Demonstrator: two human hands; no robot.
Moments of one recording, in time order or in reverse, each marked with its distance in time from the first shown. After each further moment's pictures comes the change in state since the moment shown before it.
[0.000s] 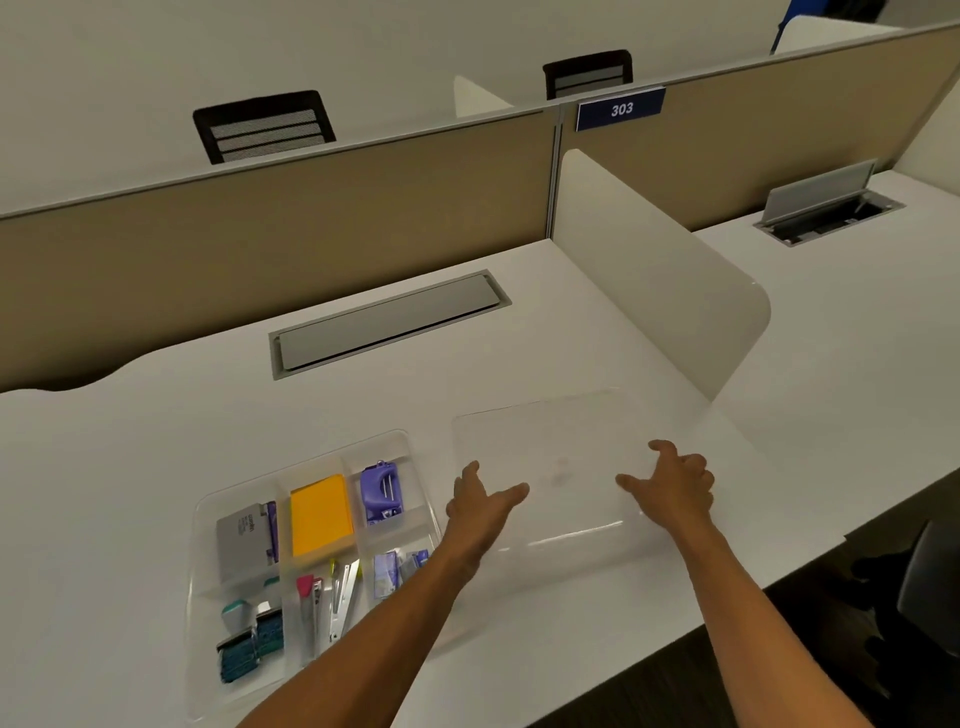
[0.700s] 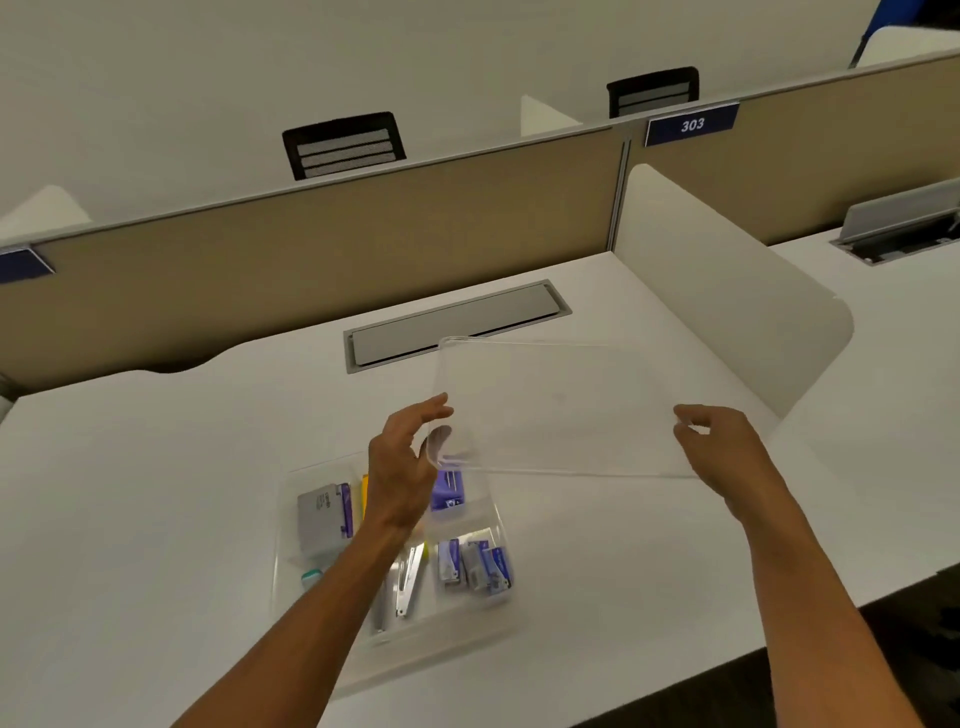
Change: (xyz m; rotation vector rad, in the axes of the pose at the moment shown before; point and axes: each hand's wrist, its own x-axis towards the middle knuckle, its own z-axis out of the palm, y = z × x) left_hand -0.053 0.028 -0.148 0.223 0.510 0.836; right_hand -0.051 -0.072 -0.063 0.510 -0.035 -0.262
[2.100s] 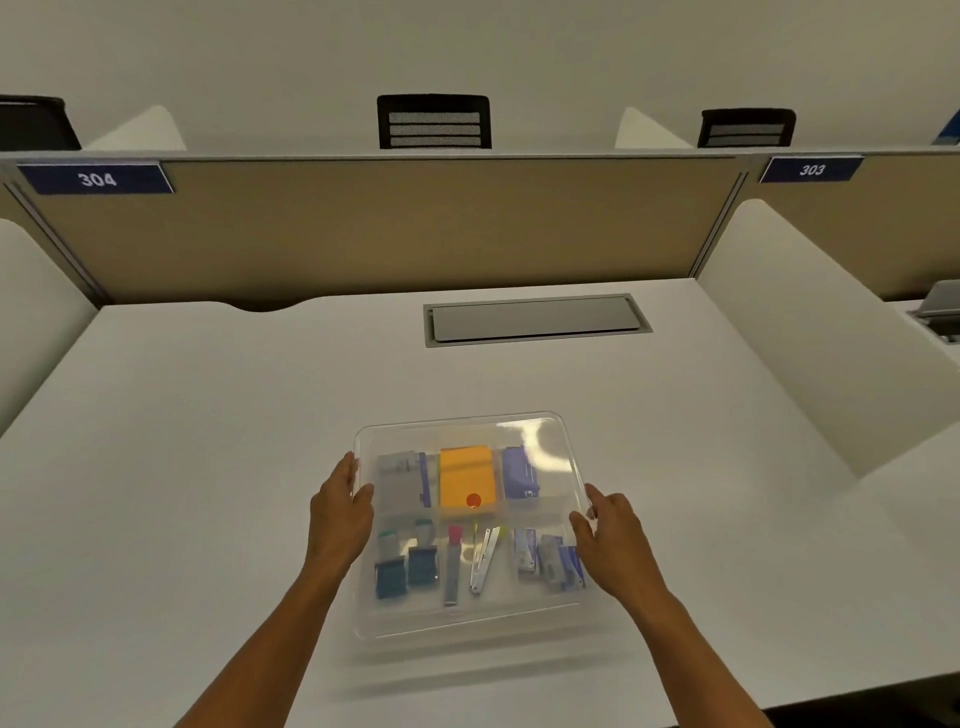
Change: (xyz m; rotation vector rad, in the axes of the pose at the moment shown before) left_hand -0.077 -0.149 -0.126 0.118 0.082 -0.734; right_hand -0.099 -0.012 0.198 -0.421 -0.275 -0.255
